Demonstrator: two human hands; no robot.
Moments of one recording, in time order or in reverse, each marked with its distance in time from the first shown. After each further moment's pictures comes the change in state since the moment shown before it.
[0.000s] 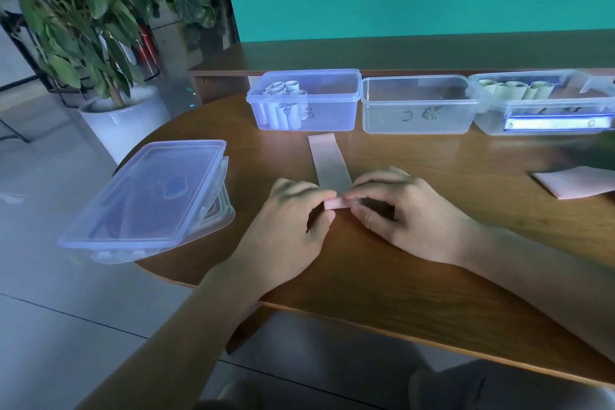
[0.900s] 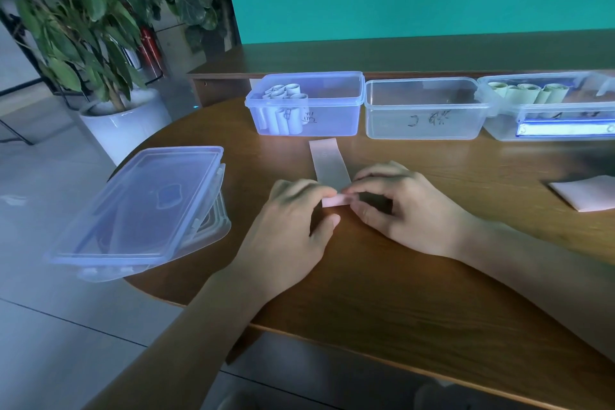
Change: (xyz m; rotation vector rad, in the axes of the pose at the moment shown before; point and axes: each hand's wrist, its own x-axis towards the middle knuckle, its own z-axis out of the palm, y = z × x) left_hand 0.015 -0.002 0.005 0.005 -0.010 -0.049; right_hand 0.022 0.019 0.003 0.007 0.020 -0.004
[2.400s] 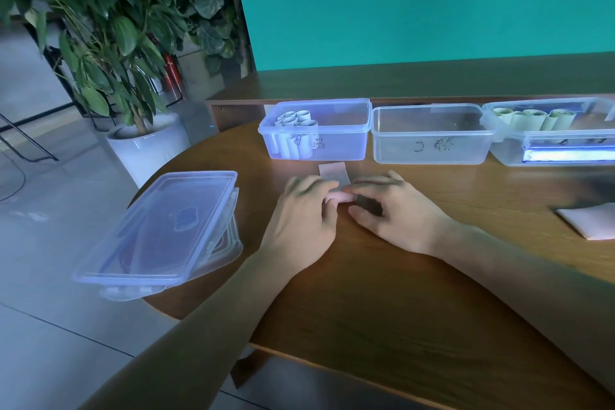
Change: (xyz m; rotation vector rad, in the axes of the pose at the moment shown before) left_hand 0.046 -0.010 0.016 -0.019 0.201 0.016; right_hand 0.034 0.021 0.009 -0.107 -0.041 0.085
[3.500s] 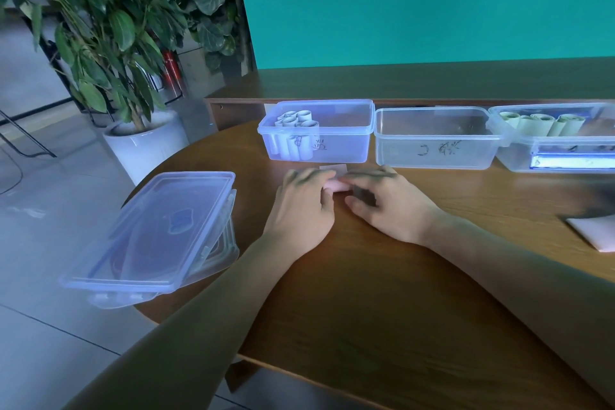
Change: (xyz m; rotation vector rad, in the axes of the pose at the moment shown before) left_hand 0.029 -0.014 0.013 -0.003 -0.060 -0.118; right_hand 0.030 0.016 0.011 0.029 0.018 -0.014
